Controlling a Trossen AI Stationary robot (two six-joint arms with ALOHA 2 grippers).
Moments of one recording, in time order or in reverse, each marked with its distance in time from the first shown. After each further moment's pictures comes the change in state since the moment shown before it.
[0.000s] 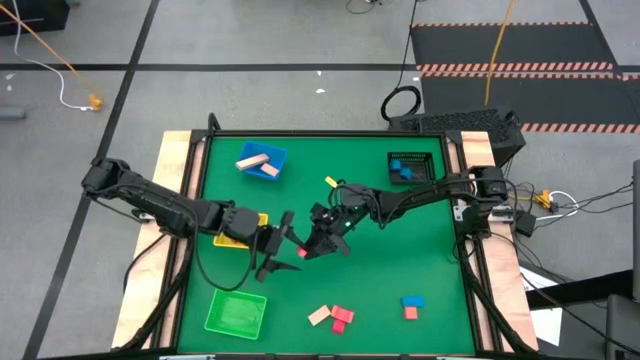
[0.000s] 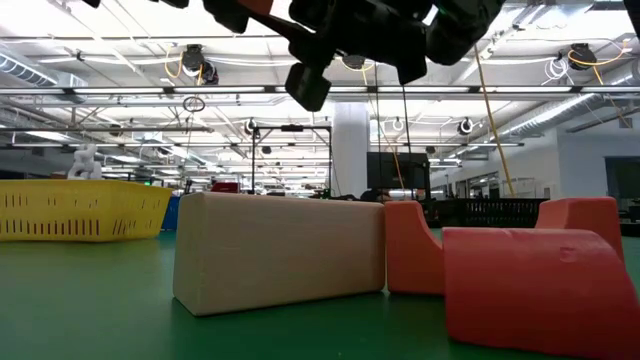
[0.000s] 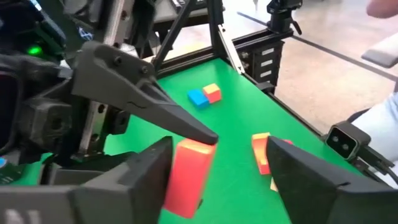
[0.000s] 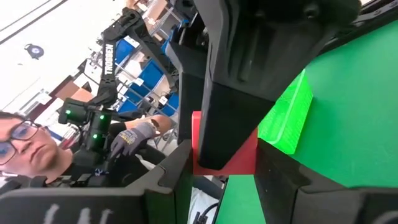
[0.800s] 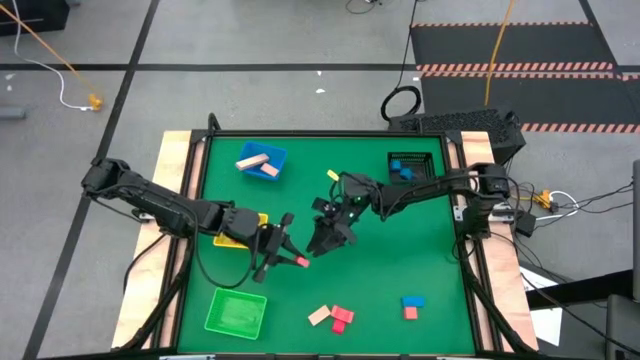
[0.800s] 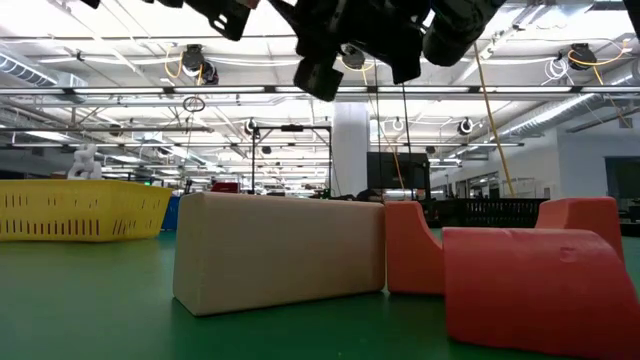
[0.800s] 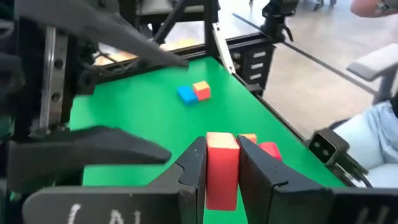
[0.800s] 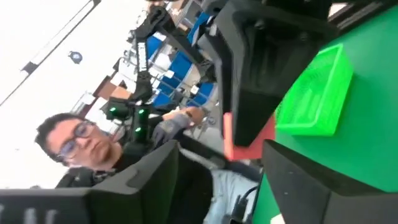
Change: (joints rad) left arm -0.005 0.000 0.000 -0.014 0.026 -0.100; right arm -0.045 -0.025 -0.003 0.038 -0.192 0.182
